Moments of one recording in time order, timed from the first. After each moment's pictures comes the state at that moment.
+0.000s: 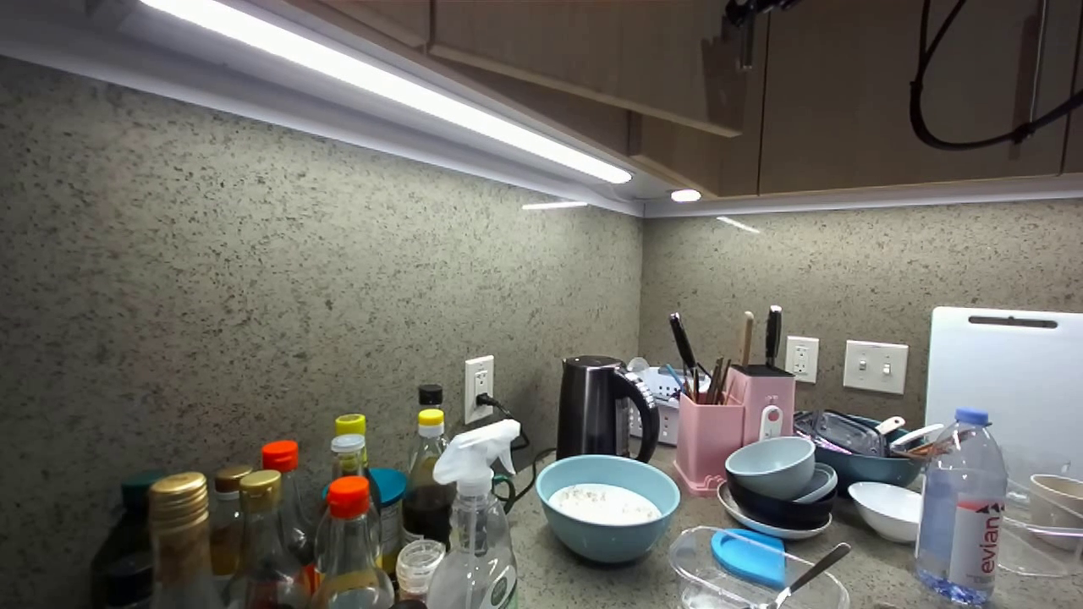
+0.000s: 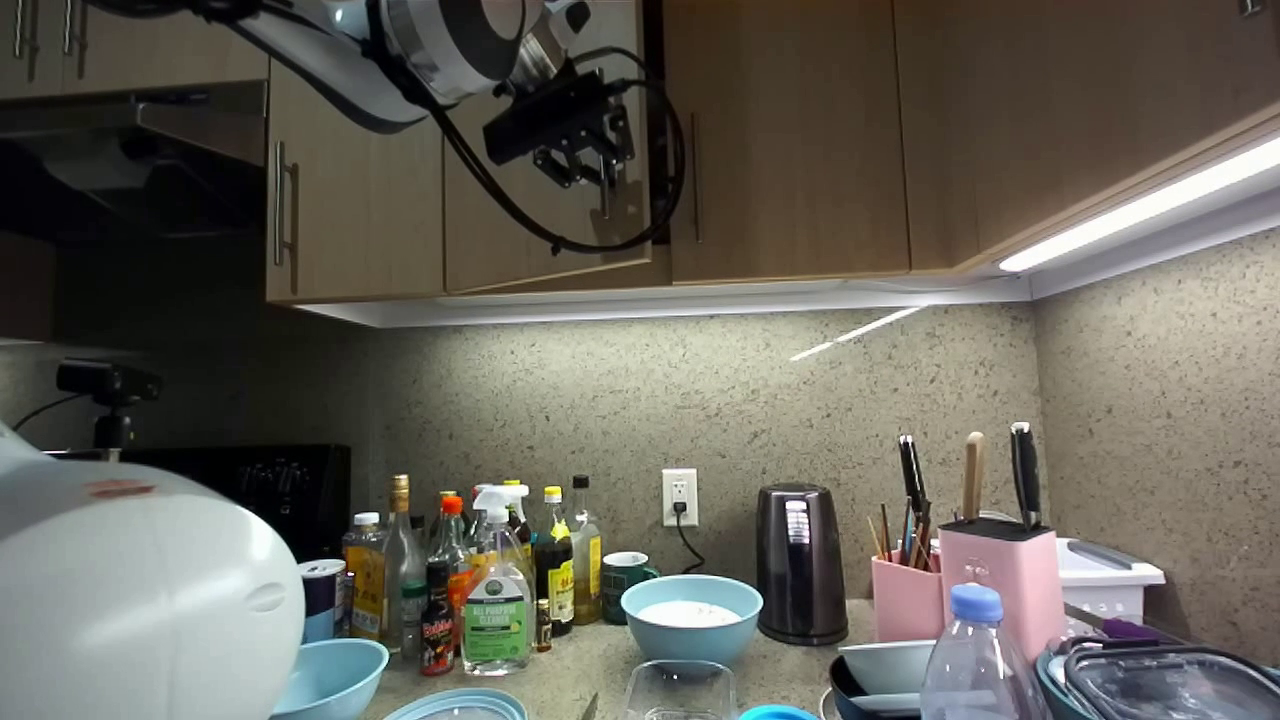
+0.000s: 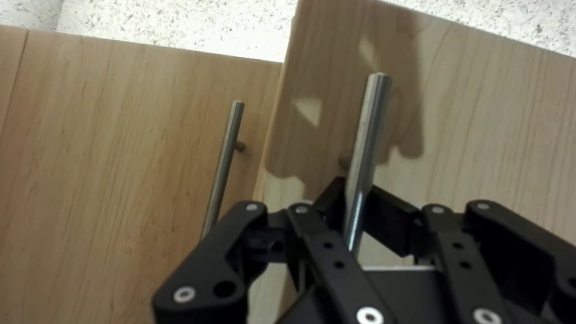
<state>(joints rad) 0.11 -0.73 0.05 -2.26 -0.05 2.74 -0.15</state>
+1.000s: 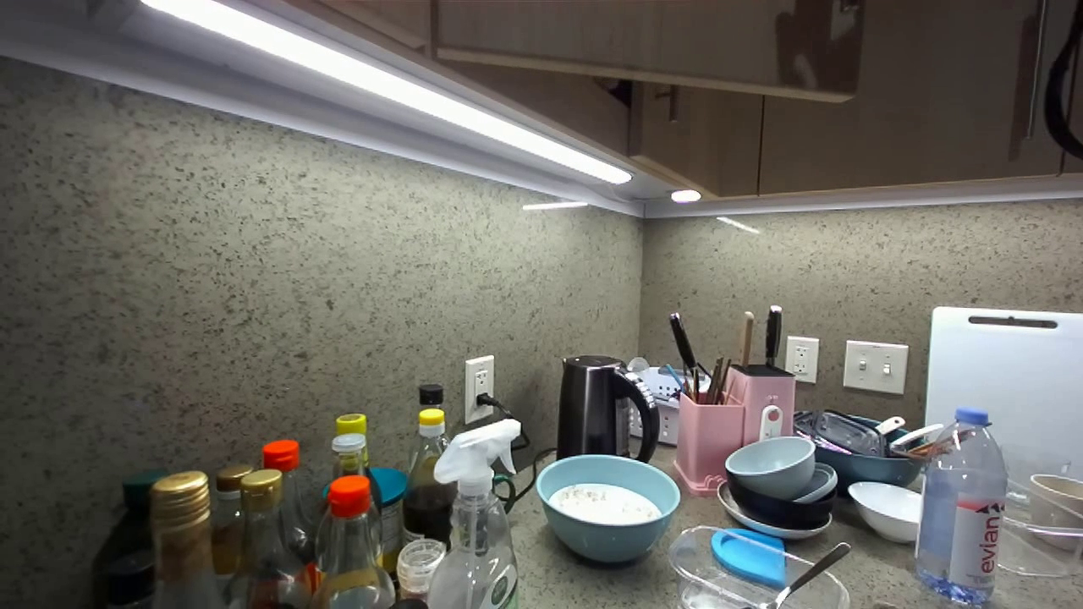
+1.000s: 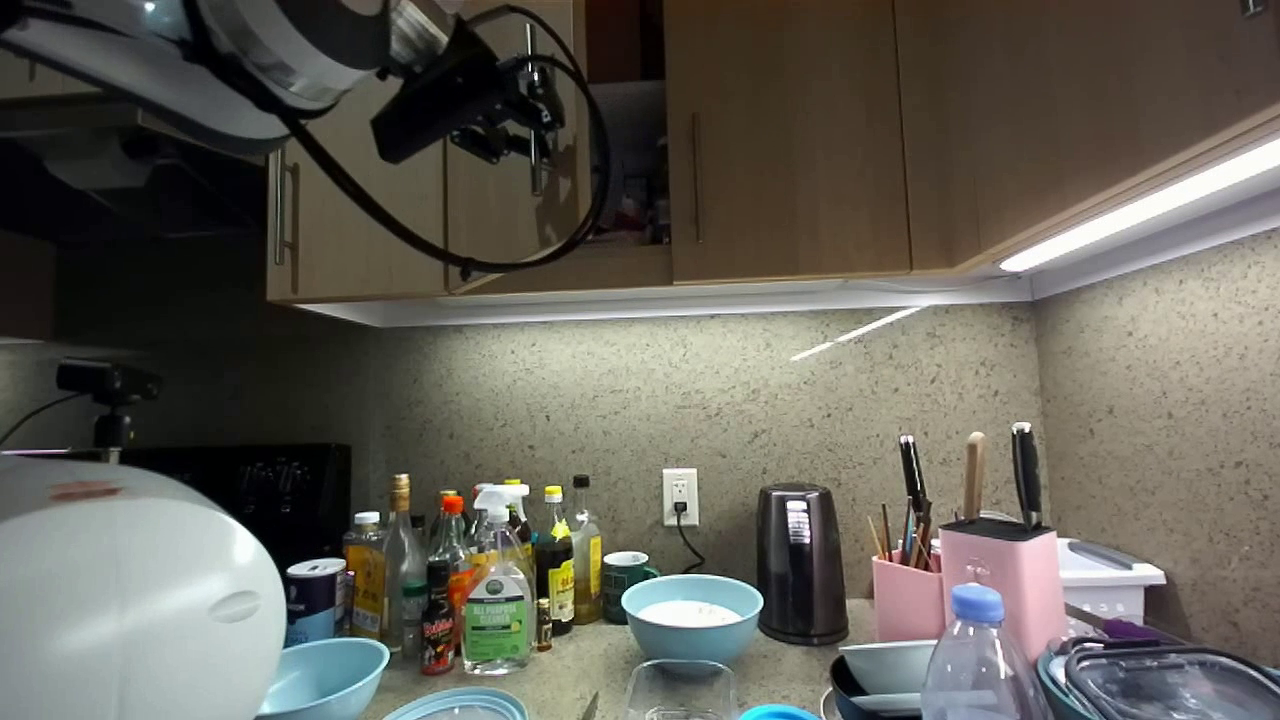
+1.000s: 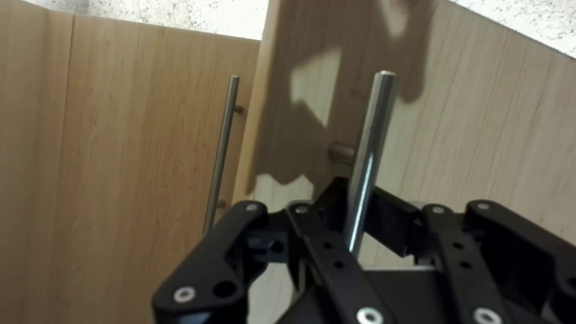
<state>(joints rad) 0.04 -1.12 0.17 -2.57 -0.05 2.85 0.01</state>
